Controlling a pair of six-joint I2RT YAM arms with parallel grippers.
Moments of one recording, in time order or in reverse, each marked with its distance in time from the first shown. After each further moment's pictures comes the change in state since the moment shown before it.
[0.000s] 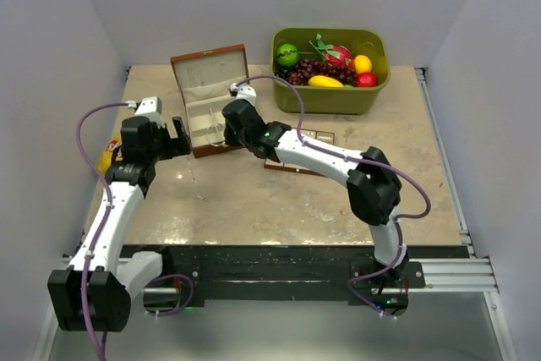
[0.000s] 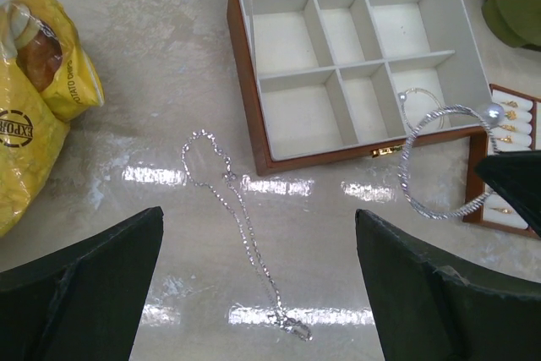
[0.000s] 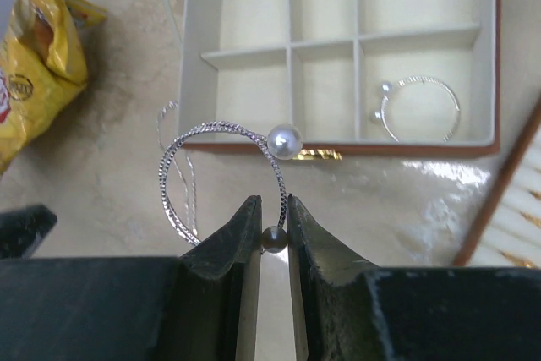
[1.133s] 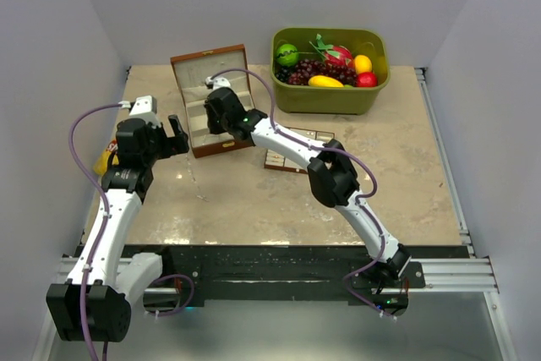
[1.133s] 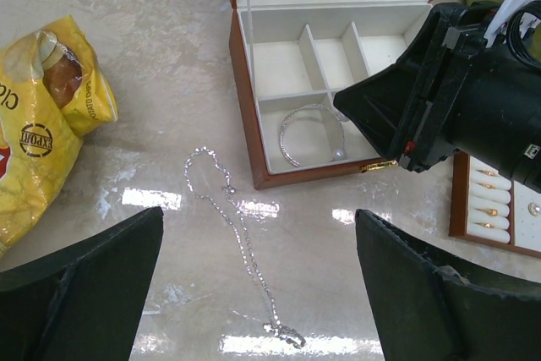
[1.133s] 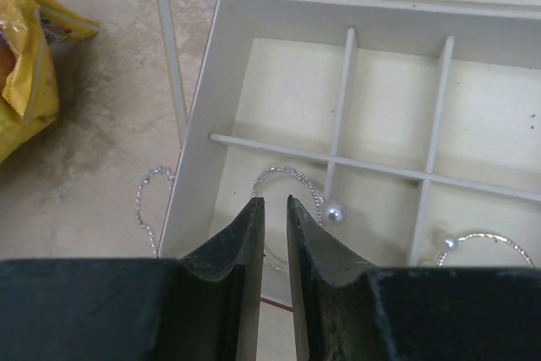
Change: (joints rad) left arm 0.000 -0.074 0.000 0.008 -0.017 -0.016; right arm -0.063 0.463 0.554 -0.054 -0.162 -0.203
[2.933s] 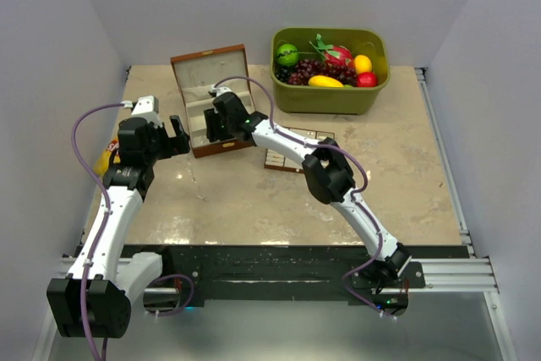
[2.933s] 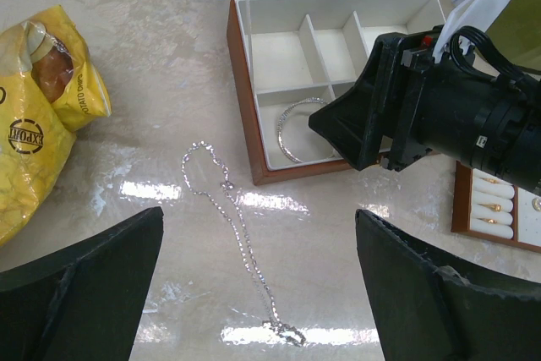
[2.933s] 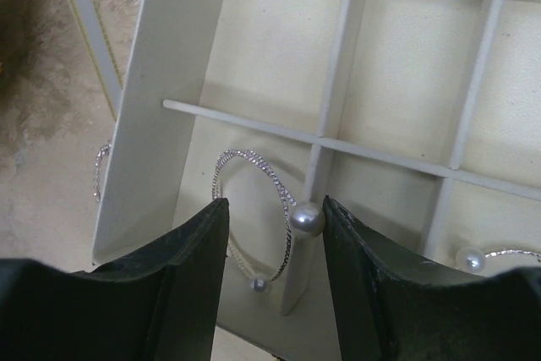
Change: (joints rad) left arm 0.000 0.026 0.000 0.000 0.009 0.000; right arm -0.037 0.085 0.013 -0.017 -0.144 0.009
